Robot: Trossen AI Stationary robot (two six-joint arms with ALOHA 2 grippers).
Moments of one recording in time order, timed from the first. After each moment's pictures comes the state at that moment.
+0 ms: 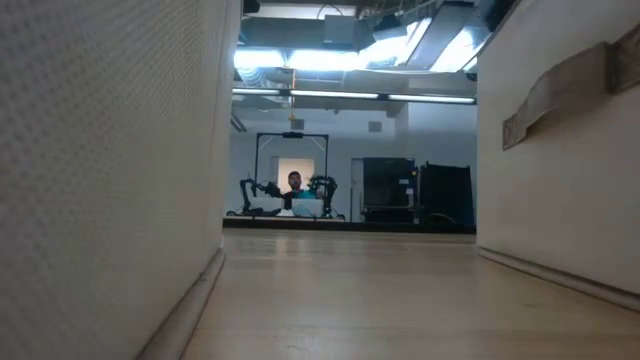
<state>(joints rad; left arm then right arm) -0.30 1.08 0.76 0.19 -0.82 0.10 0.71 1.65 1.32 -1.31 0.21 0.91</state>
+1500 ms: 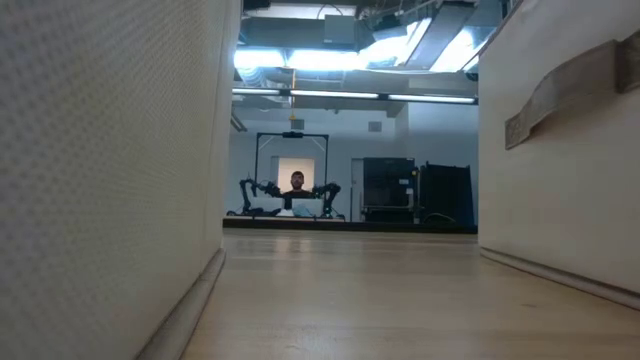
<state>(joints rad) -0.25 1.08 0.77 0.22 -0.64 0.05 0.87 1.56 1.68 -1.54 0.65 0.83</state>
